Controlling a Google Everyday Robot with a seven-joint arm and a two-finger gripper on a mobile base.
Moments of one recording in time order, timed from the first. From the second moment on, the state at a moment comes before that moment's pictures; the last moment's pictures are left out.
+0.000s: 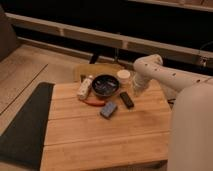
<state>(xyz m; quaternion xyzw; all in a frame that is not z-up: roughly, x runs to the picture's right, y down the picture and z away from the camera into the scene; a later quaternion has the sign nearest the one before) 0.187 0.039 0.861 -0.25 0.16 0.60 0.75</state>
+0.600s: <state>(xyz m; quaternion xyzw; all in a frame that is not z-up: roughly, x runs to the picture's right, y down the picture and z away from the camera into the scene) 0.184 0.028 0.900 -0.23 0.20 0.55 0.77</state>
